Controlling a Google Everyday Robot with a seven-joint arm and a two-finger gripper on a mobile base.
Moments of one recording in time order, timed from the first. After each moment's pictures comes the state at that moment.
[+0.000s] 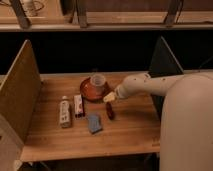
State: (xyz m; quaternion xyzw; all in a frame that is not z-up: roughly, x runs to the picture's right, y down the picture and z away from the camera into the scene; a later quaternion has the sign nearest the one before) arm 0.061 0.057 0.864 -0.22 -0.04 0.60 0.77
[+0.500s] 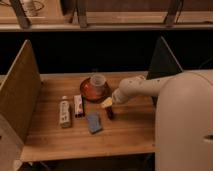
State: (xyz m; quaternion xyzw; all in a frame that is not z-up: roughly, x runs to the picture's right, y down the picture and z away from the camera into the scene) arm 0.050 0.103 0.866 -0.27 0.01 0.59 0.76
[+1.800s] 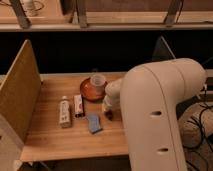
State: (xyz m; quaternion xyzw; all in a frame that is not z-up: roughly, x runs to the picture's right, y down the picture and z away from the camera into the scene) arm 0.015 0.142 0.907 -0.29 0.08 0.56 0.77
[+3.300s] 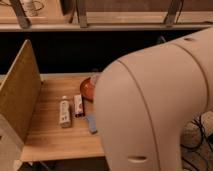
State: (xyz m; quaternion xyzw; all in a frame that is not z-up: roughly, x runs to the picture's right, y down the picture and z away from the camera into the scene) arm 0.068 -0.095 0.804 -0.01 -0.12 0.53 0.84
